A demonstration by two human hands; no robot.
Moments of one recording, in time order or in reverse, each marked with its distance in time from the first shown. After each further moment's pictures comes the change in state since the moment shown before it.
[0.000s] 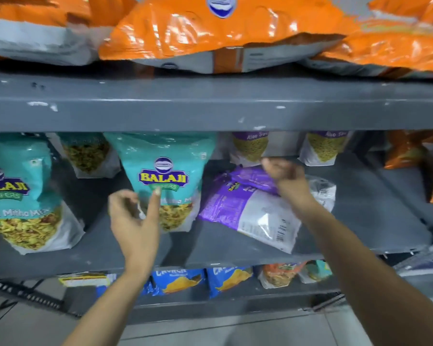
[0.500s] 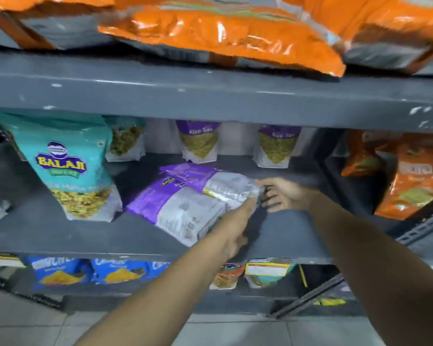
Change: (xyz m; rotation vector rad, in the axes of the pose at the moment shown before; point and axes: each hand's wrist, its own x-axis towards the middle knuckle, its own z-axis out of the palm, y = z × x) left_hand -0.195 0.104 0.268 -0.272 -0.910 -1.083; right_hand 0.125 0.106 -0.202 -0.275 -0.578 0.731
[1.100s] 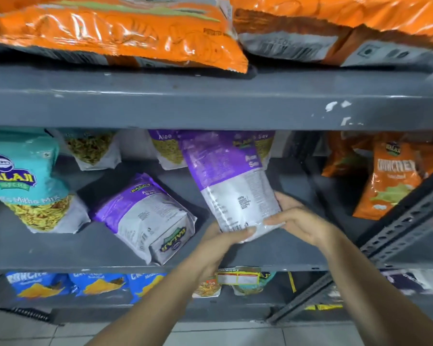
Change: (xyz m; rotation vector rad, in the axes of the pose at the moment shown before) left_hand 0.047 -0.045 0.024 0.132 -0.065 0.369; right_hand -0.053 0.076 -0.056 0.319 -0.285 -0.487
